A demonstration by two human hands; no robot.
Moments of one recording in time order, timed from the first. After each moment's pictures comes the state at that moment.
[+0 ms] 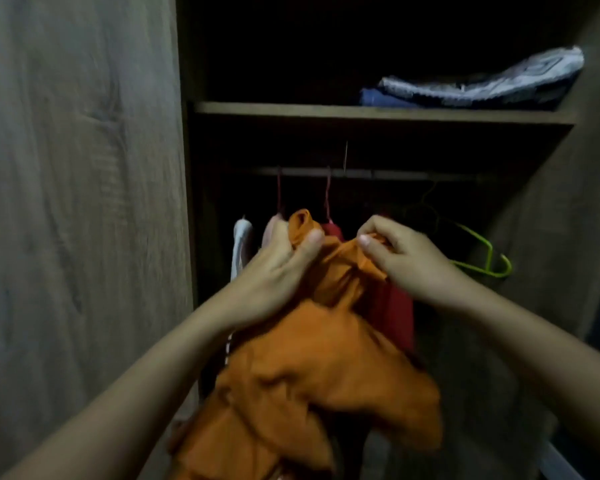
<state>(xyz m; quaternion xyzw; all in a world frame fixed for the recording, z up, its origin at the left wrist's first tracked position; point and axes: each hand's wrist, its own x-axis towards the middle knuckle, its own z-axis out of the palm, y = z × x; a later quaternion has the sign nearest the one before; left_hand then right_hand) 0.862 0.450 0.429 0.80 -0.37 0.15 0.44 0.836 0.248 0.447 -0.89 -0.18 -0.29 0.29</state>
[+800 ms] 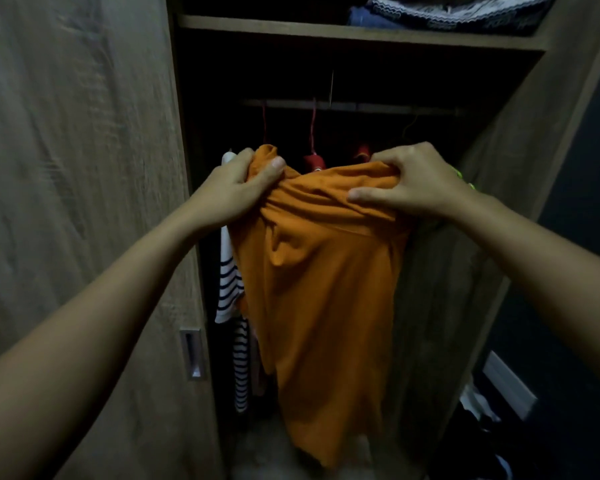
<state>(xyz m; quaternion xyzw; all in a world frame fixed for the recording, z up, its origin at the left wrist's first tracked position) 0.856 0.493 0.418 0.84 -0.31 0.20 0.39 0.799 0.231 0.446 -0.92 -0.21 -0.33 0.08</state>
